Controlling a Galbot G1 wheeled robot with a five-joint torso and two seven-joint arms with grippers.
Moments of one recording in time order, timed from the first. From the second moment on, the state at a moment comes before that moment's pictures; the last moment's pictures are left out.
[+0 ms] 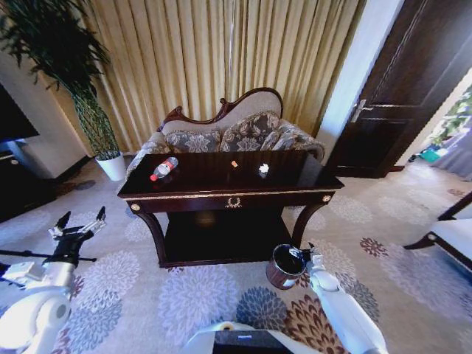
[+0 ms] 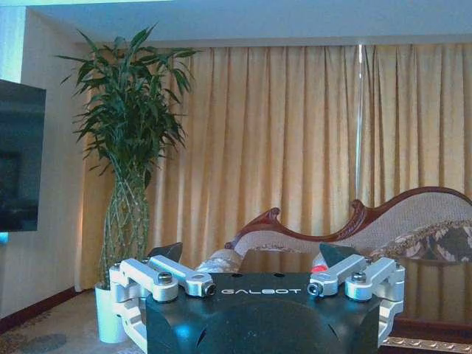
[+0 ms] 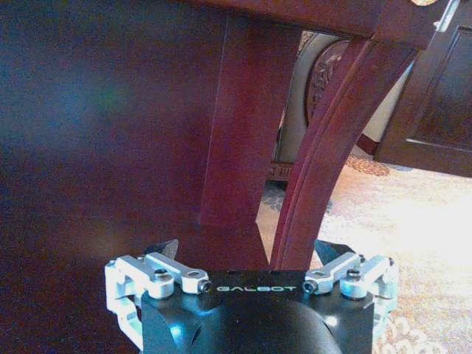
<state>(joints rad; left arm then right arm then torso) 1.69 -1.13 -1.10 -2.15 -0.69 0.04 0.02 -1.10 1.14 0.42 1.08 0.31 0.07 0.02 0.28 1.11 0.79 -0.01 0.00</state>
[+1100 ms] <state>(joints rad) 1.69 -1.13 -1.10 -2.14 -0.69 0.05 0.02 -1.13 1.13 0.44 1.15 0.33 0.07 0.02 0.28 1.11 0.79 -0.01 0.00</state>
